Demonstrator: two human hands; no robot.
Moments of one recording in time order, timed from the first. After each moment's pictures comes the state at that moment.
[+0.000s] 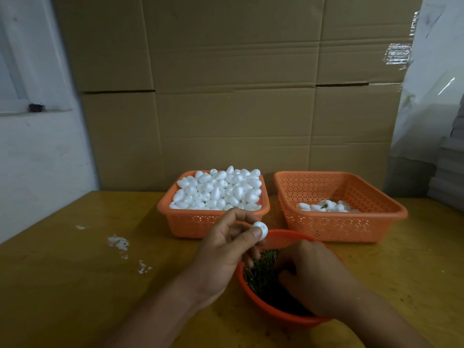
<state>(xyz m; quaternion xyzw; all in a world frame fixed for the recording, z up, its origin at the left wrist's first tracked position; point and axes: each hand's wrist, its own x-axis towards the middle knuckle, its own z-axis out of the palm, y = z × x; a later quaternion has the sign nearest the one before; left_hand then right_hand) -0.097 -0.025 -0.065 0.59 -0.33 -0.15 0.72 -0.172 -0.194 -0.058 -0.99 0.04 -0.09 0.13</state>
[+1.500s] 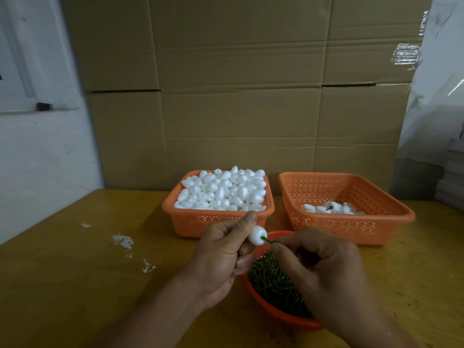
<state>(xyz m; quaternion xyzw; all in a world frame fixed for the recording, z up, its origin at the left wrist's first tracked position) -0.101 -0.024 -0.059 0.56 -0.26 -0.18 0.77 -0.193 -0.173 -0.057 -0.83 -0.08 -0.39 0.39</state>
